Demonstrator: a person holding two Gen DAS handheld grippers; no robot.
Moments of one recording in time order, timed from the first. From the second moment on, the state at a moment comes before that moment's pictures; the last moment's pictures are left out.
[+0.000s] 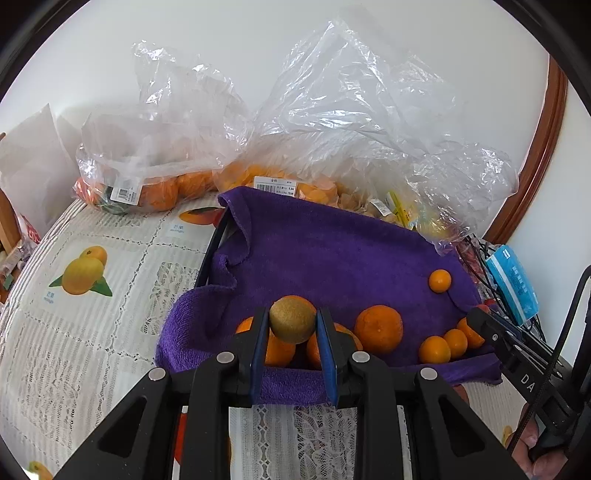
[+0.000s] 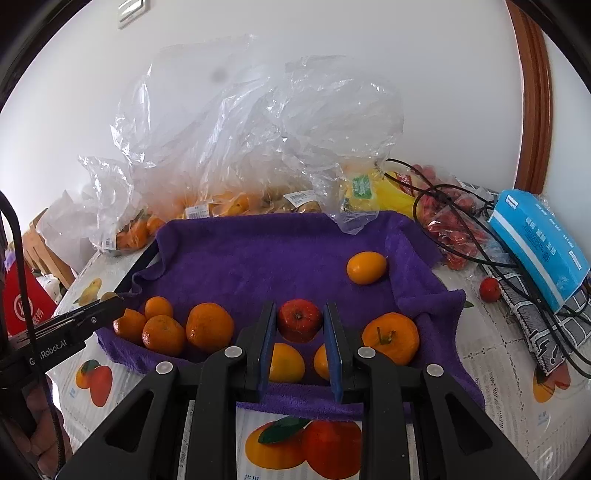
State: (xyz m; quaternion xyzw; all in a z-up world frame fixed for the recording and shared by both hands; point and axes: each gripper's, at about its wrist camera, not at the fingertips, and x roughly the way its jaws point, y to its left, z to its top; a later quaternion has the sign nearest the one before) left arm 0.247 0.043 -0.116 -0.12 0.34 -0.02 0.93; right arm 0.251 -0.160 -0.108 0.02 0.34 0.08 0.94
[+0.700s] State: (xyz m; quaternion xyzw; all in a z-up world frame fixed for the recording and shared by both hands) left arm 0.248 0.041 -0.120 -0.12 0.35 -0.02 0.93; right arm 0.259 -0.154 -0.128 0.01 0.37 0.07 0.93
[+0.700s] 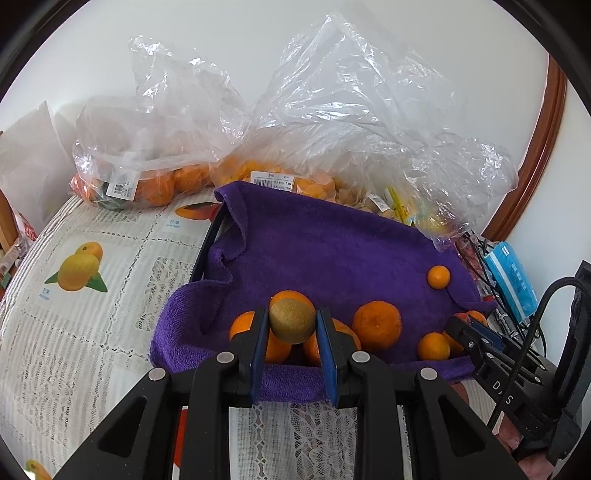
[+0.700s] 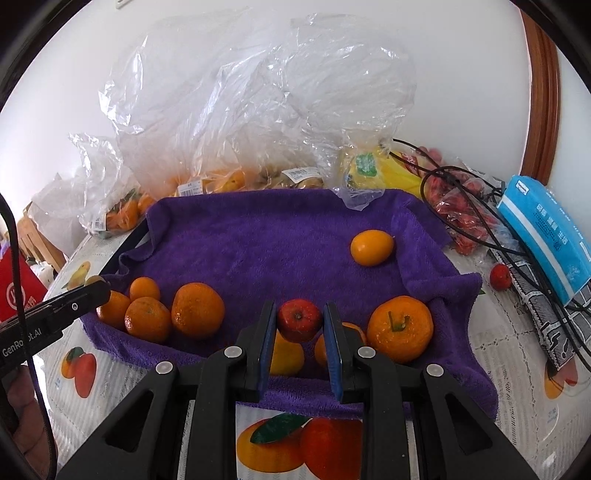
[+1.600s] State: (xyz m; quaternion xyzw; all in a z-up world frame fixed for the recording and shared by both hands) left arm 0.247 0.043 -0.120 -0.12 0.35 -0.02 0.93; right arm 0.260 -0.146 -0.133 -0.02 0.37 0.08 0.93
